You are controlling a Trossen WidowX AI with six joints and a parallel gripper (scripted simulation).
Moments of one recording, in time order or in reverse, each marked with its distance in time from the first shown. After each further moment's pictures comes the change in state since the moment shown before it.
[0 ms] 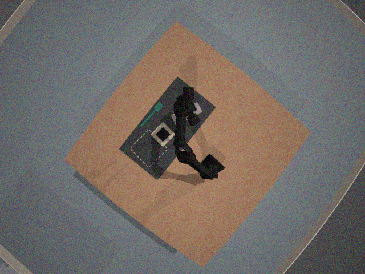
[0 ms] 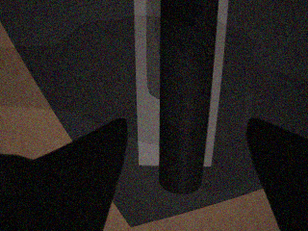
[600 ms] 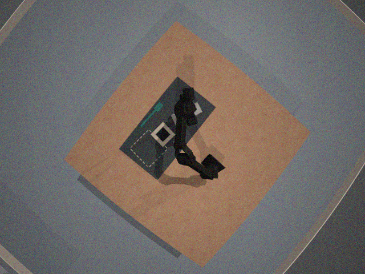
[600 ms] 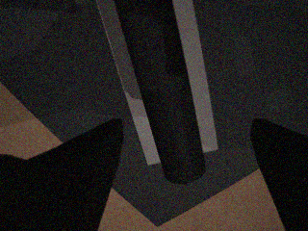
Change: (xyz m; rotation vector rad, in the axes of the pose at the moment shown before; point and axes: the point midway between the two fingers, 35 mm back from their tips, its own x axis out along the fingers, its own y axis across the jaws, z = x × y) arm -0.004 -0.006 -0.004 0.244 0.021 -0.069
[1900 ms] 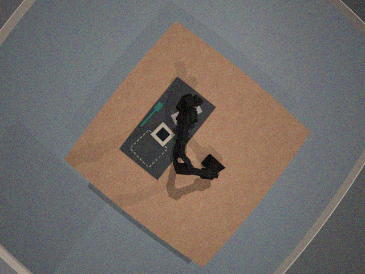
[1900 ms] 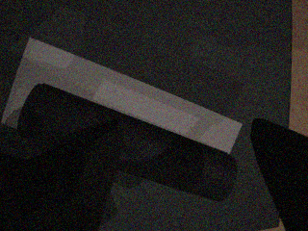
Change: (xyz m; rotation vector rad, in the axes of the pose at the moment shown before) arm 0.015 -0.009 -0.005 0.917 -0.118 -0.251
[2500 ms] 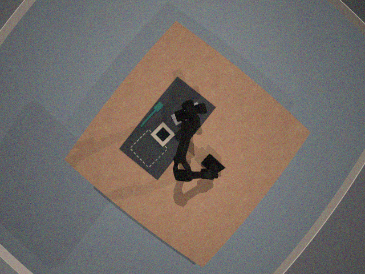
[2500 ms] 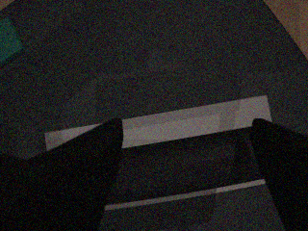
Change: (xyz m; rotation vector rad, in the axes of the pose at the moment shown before) arm 0.003 0.003 -0.009 0.600 -0.157 -0.038
